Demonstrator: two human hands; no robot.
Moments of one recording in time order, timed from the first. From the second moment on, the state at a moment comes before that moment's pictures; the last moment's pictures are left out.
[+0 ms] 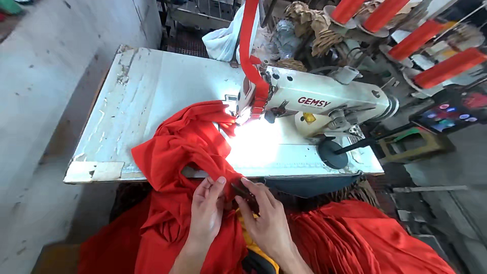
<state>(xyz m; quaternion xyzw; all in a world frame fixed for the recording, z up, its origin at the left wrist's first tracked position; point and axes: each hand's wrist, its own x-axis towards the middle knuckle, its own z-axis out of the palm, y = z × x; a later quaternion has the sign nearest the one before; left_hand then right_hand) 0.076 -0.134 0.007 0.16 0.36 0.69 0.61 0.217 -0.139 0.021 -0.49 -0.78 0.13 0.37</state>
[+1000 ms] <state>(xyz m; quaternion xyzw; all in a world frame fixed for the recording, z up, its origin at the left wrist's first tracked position) 0.079 -0.136 -0.007 0.30 0.38 0.70 0.53 0.213 -0.136 0.007 -0.46 -0.76 0.14 0.44</state>
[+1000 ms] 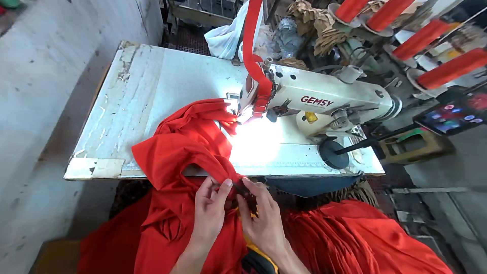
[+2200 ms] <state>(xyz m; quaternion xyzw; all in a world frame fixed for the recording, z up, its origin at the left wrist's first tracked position) 0.020 -0.116 -0.006 0.40 0.43 0.69 0.44 0.303 -0.108 -0.001 -0.52 -0.63 0.24 0.52</state>
